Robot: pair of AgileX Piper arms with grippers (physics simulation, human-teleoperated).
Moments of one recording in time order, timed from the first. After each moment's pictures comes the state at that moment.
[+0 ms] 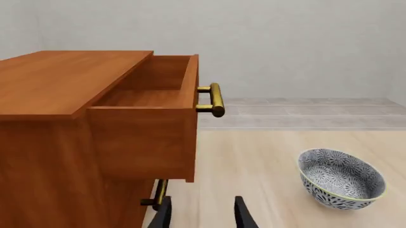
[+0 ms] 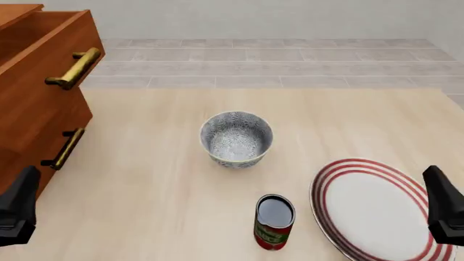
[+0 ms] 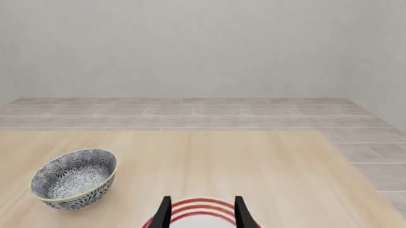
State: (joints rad) left arm 0.00 0.00 0.00 0.00 0.00; right arm 0.00 0.00 0.00 0.00 0.00
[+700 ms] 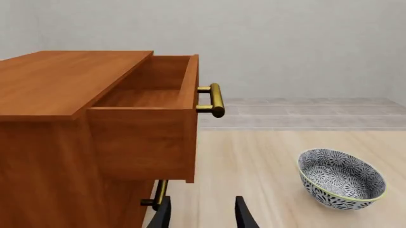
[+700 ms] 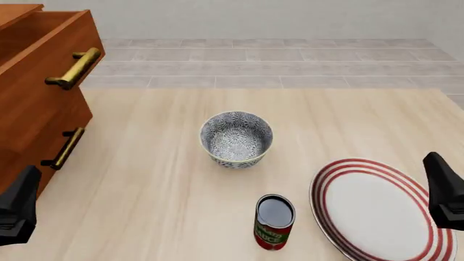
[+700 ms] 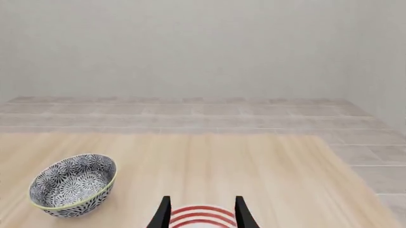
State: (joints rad) left arm 0.00 0.01 0.00 0.00 0.00; right arm 0.00 0.14 -0.05 -0.08 -0.01
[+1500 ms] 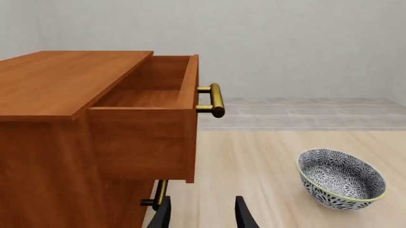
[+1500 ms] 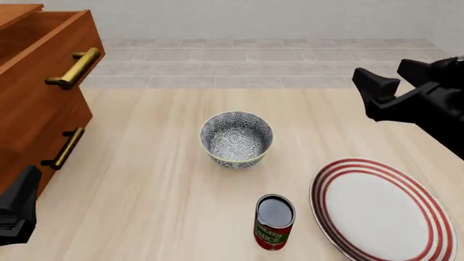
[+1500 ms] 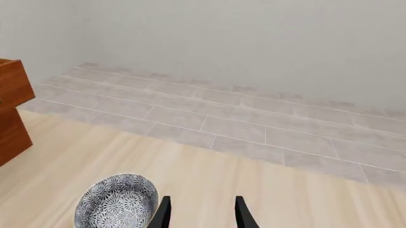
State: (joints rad) left arm 0.00 0.01 0.00 0.00 0.00; right arm 0.26 0.89 -0.50 -0.27 -0.05
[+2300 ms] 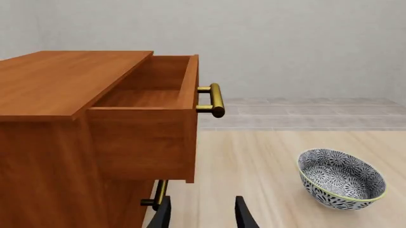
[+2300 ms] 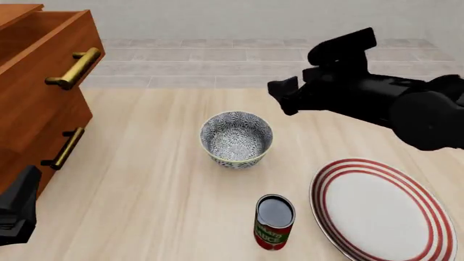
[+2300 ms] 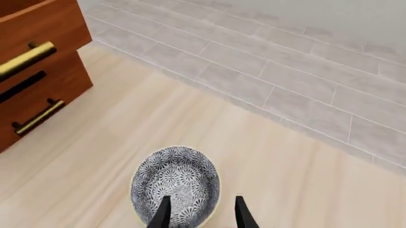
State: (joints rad) left arm 0.00 0.01 0.00 0.00 0.00; right arm 0.51 1.29 -0.84 -0.02 -0.03
